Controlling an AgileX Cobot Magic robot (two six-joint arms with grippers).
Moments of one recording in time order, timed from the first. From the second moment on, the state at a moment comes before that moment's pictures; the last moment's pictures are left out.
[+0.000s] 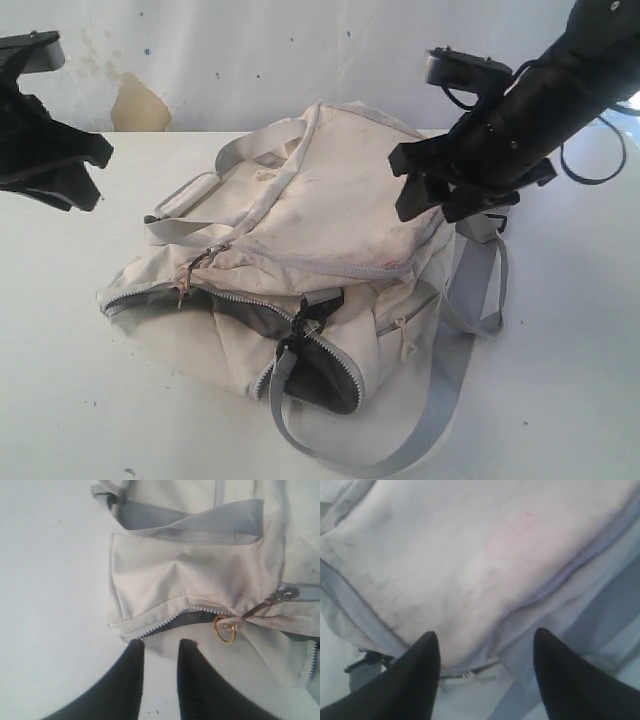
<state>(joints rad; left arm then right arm) -0.16 1.58 -1.28 -0.27 1.00 0.23 0.27 1.68 -1.30 0.41 0.91 -0.21</state>
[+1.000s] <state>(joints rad) -0.03 1.49 -1.03 -0.04 0.88 -0.02 0.02 1.59 -1.02 0.06 0.83 -0.10</state>
